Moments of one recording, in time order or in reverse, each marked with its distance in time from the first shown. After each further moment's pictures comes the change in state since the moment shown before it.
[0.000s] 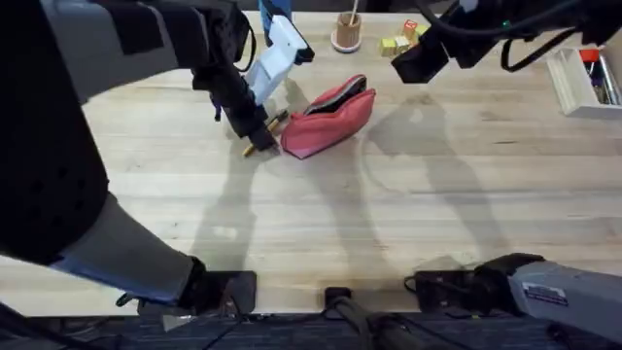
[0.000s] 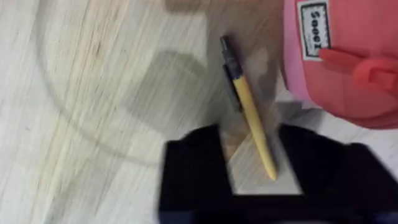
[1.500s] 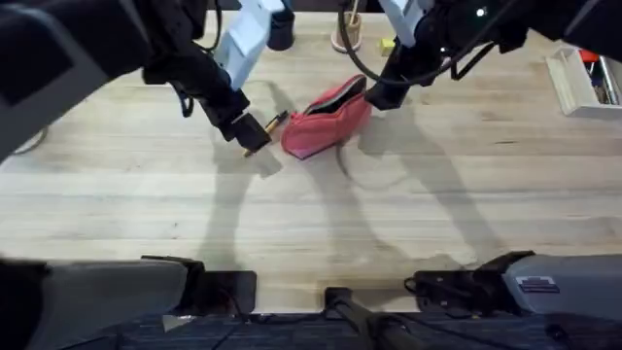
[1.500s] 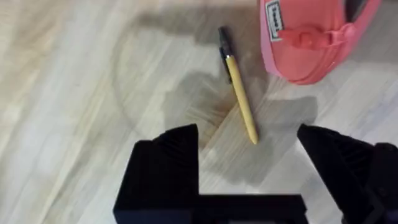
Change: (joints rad) left arm 0.062 -0.270 -0.024 -0.090 0.054 -0.016; right arm 0.098 0.169 0.000 0.028 -0.021 -0.233
